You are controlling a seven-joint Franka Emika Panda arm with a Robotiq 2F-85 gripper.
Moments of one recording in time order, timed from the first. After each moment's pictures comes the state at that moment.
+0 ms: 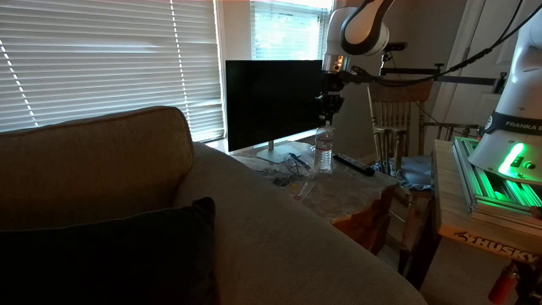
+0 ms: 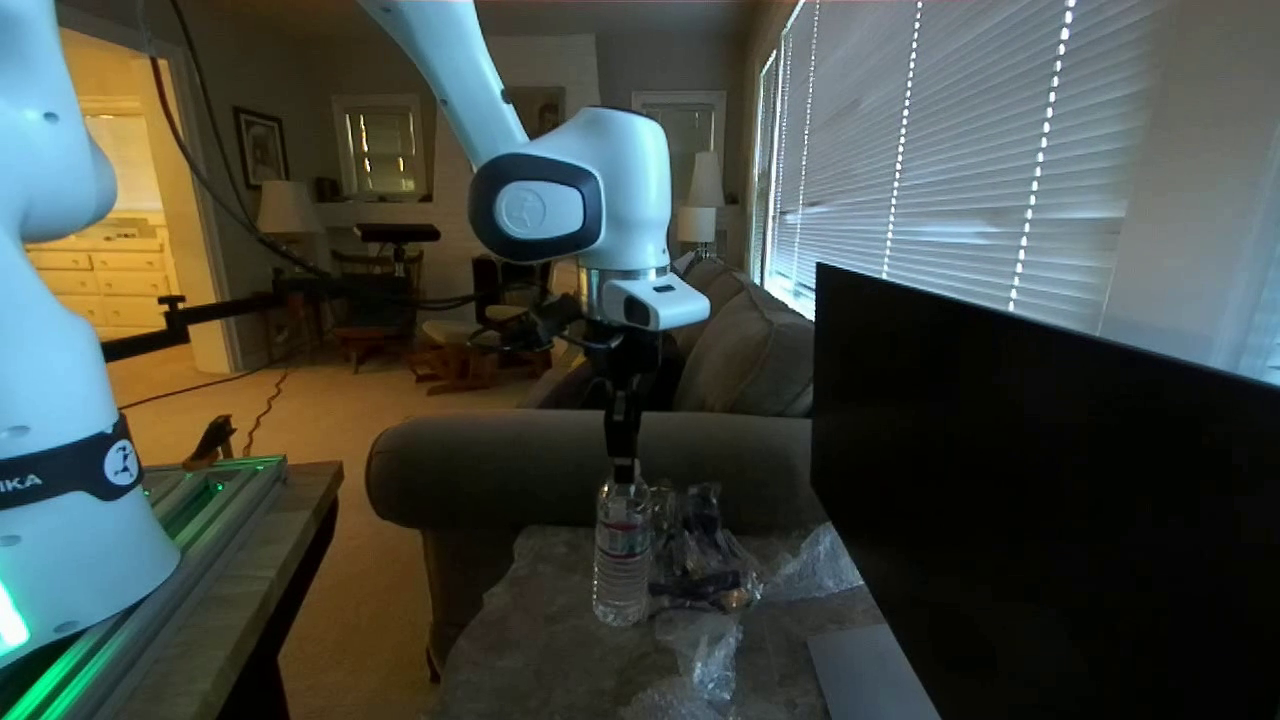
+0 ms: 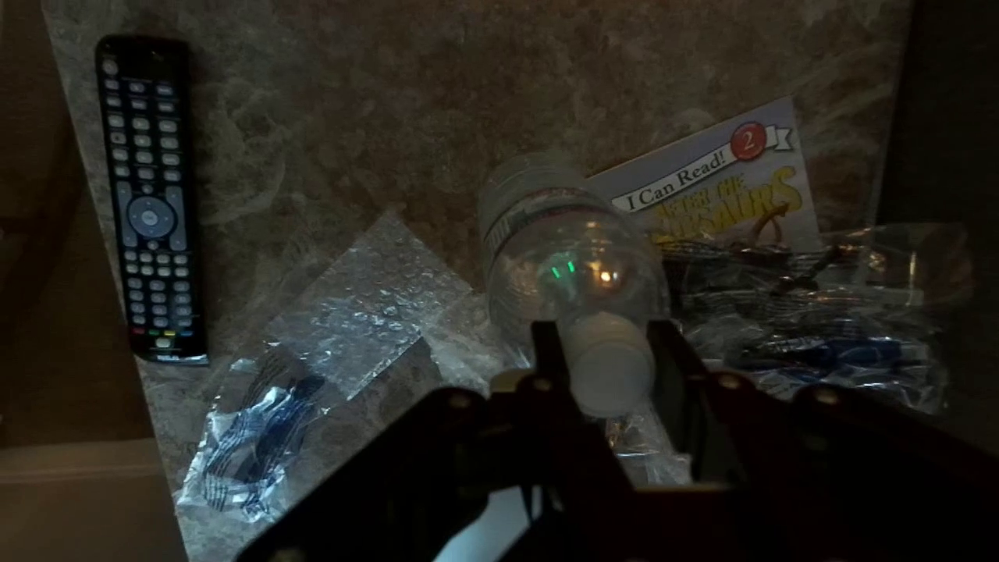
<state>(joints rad) 0.04 0.20 -0.01 -2.48 0.10 2.73 0.29</state>
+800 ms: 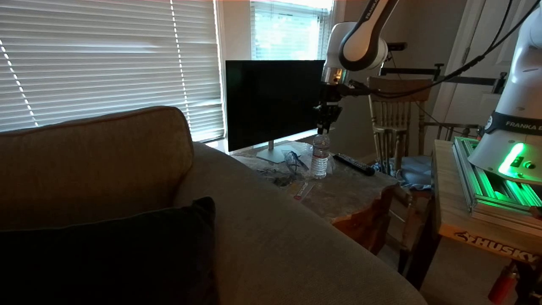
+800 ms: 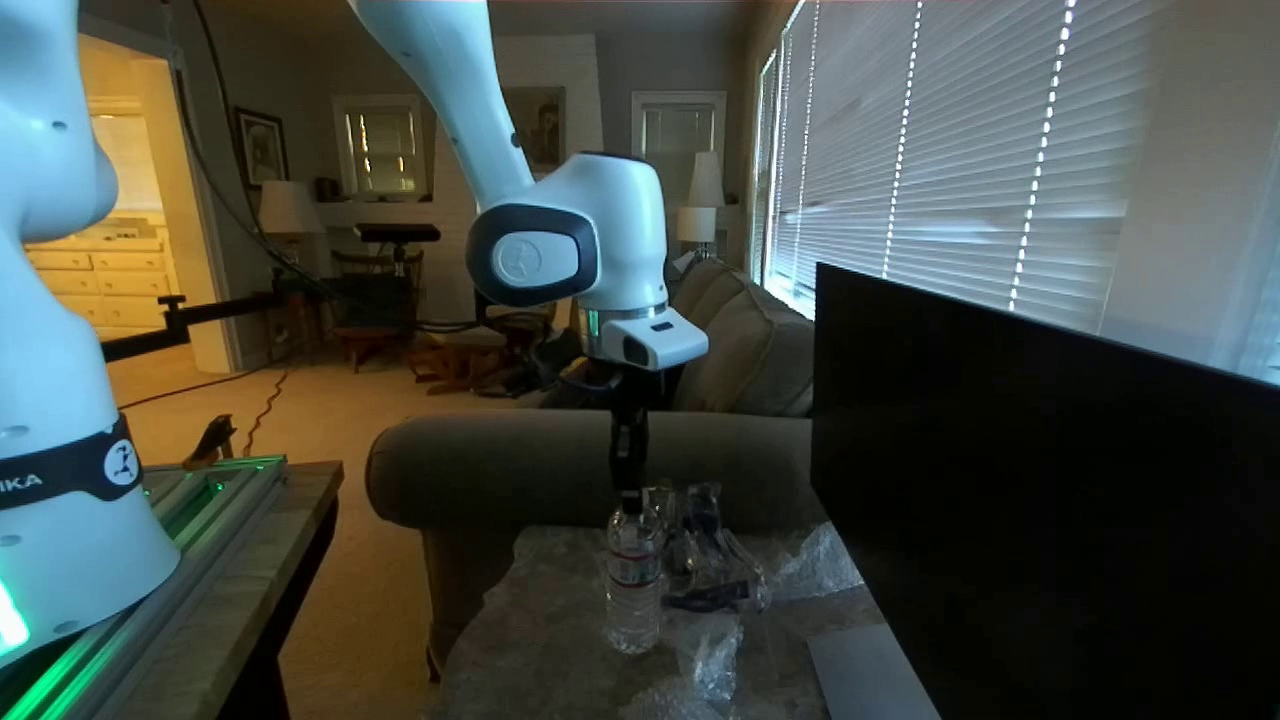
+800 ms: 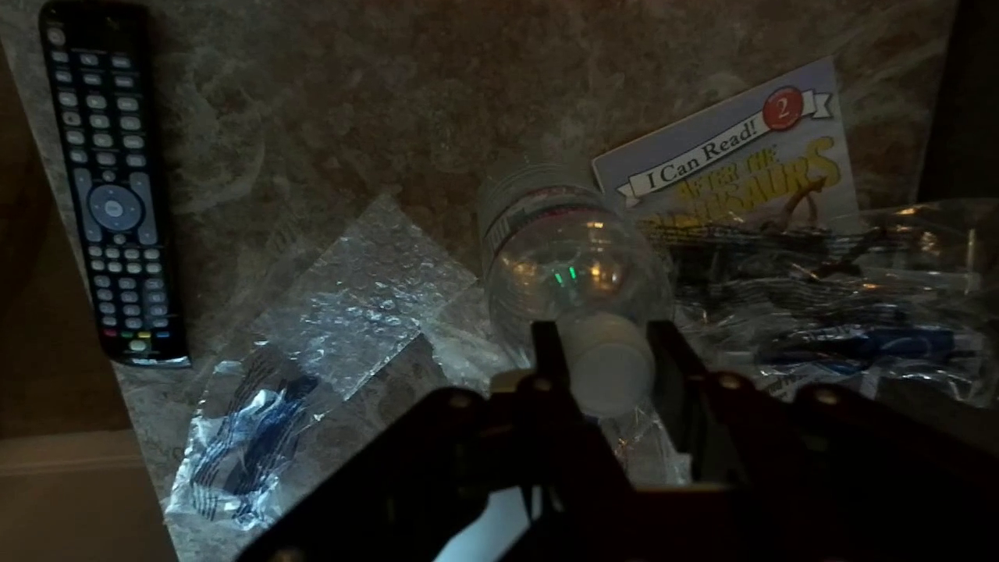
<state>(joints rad) 0.04 0.30 -0.01 -2.48 0.11 2.89 0.29</state>
